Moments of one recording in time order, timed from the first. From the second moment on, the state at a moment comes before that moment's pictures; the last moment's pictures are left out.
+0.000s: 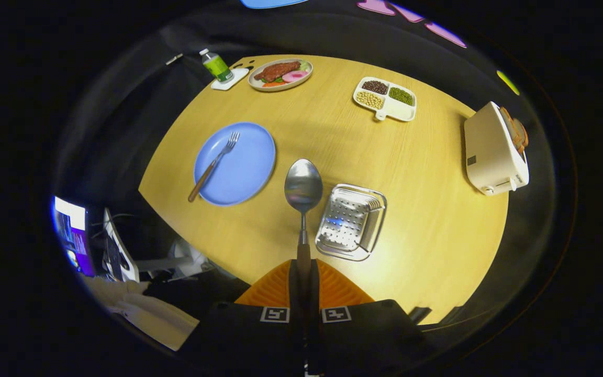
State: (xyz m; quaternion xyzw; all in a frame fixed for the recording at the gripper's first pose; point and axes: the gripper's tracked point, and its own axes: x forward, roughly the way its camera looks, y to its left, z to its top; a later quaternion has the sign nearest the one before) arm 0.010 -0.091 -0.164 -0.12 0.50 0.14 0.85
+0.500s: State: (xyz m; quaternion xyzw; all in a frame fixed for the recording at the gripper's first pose) arm 0.006 -0.153 -0.174 -0.20 0.61 0.13 0.76
